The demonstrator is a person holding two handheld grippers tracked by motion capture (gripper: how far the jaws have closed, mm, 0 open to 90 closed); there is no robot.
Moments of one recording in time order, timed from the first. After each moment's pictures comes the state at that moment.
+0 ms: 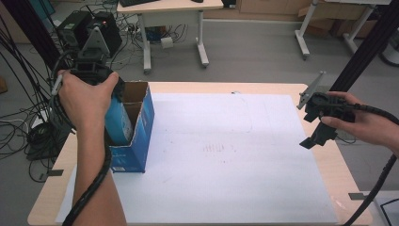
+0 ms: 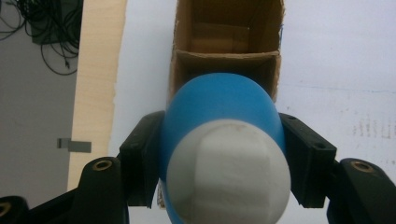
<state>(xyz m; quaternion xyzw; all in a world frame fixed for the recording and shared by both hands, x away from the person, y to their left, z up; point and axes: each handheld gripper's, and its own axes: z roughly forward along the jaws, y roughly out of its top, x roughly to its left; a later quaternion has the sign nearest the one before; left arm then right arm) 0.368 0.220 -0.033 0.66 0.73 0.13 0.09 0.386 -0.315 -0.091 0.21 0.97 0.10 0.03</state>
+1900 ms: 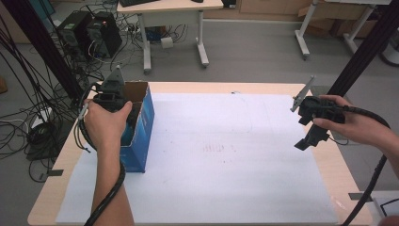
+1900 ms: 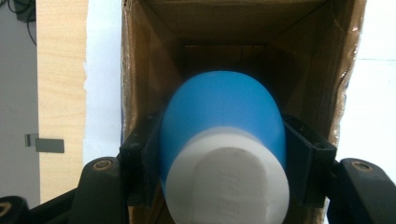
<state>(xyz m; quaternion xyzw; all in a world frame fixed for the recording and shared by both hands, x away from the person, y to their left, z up) 0.395 0.212 -0.117 0.67 0.73 0.10 0.05 0.403 -0.310 -0.111 0.21 0.97 0.09 0.01</state>
